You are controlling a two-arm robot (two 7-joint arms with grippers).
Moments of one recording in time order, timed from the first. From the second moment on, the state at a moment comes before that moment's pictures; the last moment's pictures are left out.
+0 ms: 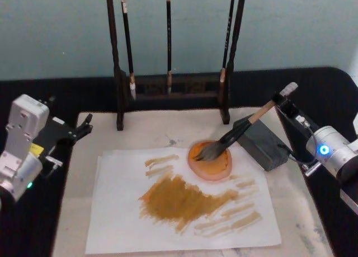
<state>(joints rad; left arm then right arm) -0.20 0.60 0.45 -1.41 -0.25 -0.12 0.03 0.22 0.31 -0.17 -1.36 1.16 0.24 0.17</state>
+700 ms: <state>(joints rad) -0.20 0.60 0.45 -1.41 -0.25 -0.12 0.03 0.25 0.32 -0.20 -1.31 1.23 0.24 0.15</state>
